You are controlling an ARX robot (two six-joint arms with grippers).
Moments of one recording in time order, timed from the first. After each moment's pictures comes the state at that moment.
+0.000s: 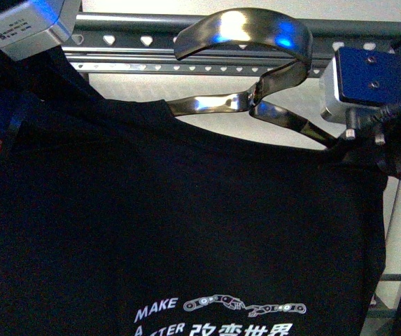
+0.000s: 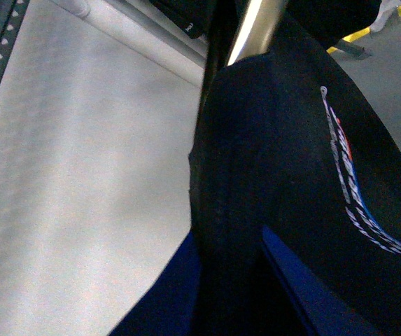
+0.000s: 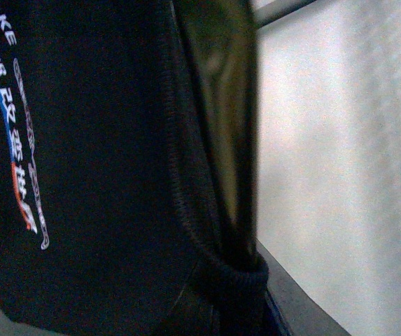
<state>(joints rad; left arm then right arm) -0.04 1.51 1.23 -0.25 0.83 1.47 0.11 1.52 1.14 -0.10 -0.48 -1.34</state>
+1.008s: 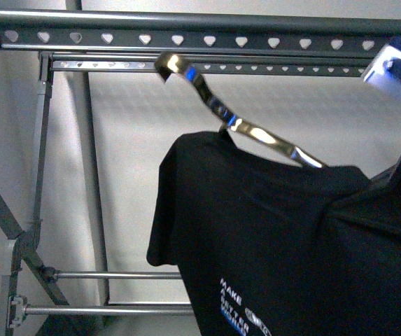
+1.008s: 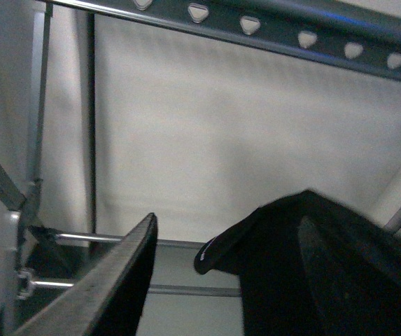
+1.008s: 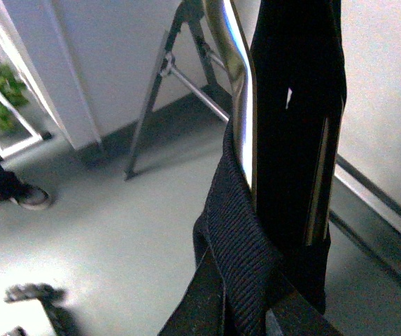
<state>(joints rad) 0.00 1.21 0.83 0.42 0.01 -0.14 0.11 1.39 0.93 -0.11 -0.64 -0.50</state>
